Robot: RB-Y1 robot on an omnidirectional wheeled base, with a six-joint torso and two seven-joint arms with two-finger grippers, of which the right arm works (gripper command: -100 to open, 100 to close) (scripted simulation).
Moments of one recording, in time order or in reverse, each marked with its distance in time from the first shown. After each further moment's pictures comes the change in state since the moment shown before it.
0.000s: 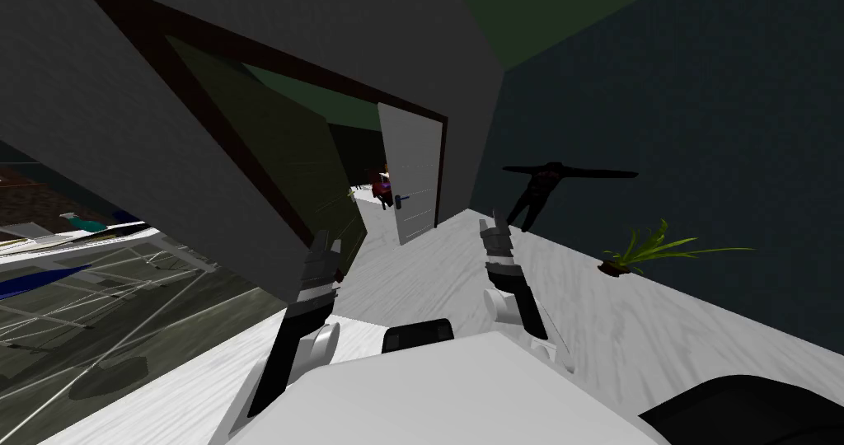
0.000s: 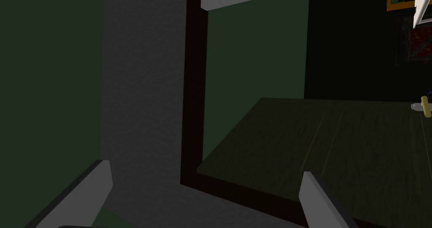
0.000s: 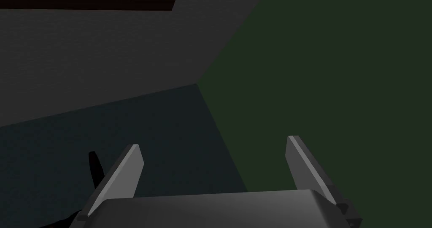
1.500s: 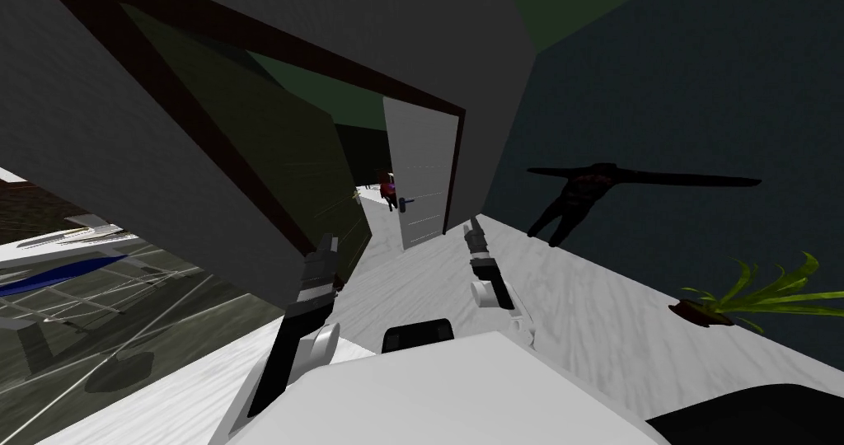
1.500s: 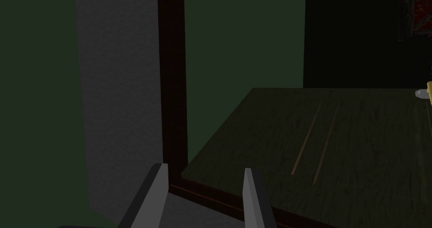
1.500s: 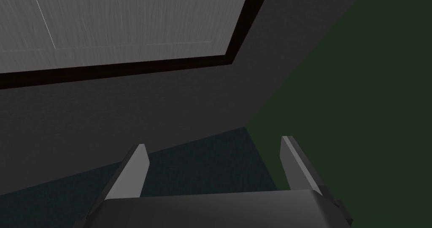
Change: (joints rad) arm -0.150 -0.057 0.036 0.281 0.018 0.014 -0.034
